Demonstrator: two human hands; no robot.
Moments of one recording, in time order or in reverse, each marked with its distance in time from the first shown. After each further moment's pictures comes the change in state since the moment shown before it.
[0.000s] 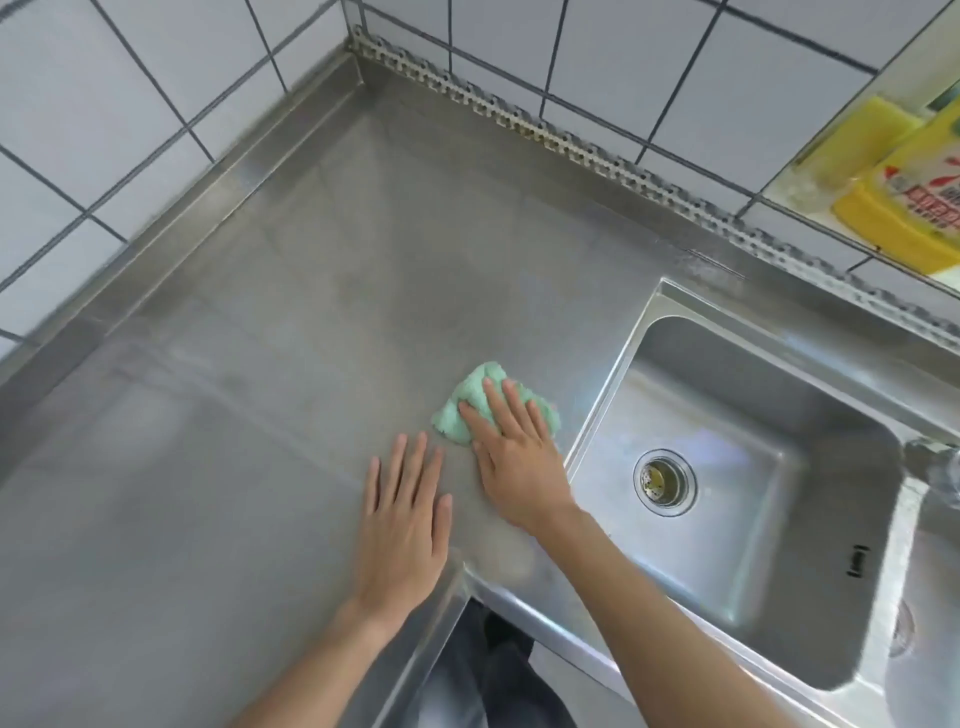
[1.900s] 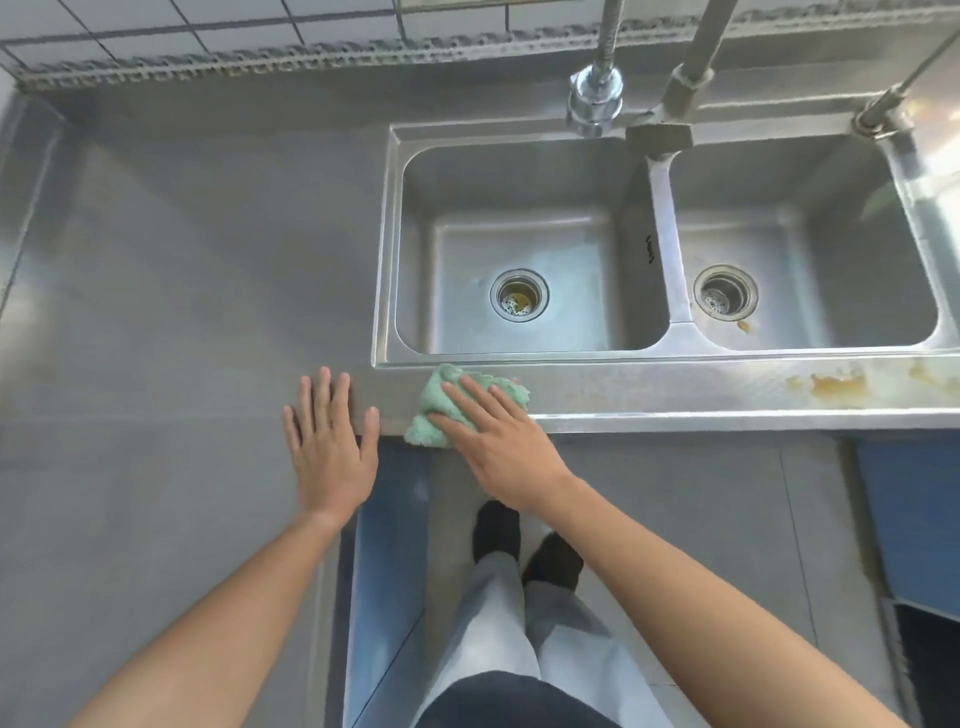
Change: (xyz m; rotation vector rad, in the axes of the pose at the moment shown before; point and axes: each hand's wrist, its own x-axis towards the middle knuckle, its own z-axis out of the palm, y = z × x) left_hand -0.065 0.059 -0.003 0.039 -0.070 0.116; right_hand -0.273 0.034 0.060 -0.037 0.173 0.141
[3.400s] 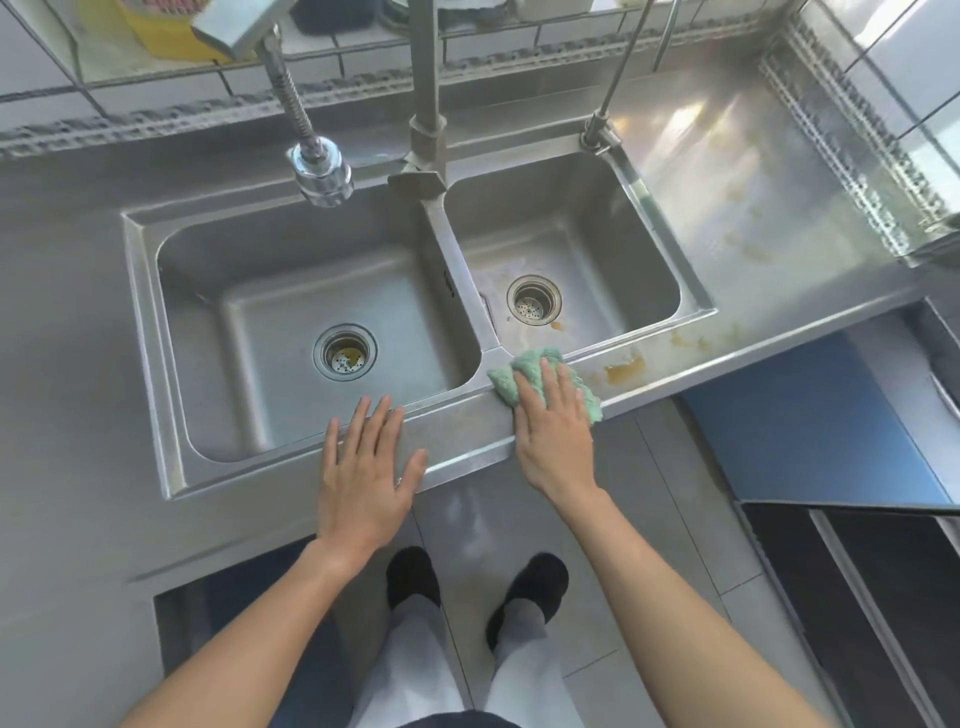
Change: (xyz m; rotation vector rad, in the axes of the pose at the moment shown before) left_hand 0.009 0.204 0.044 0.017 -0.187 0.644; right_hand -0.114 0.152 -0.047 0.135 0.294 0.961
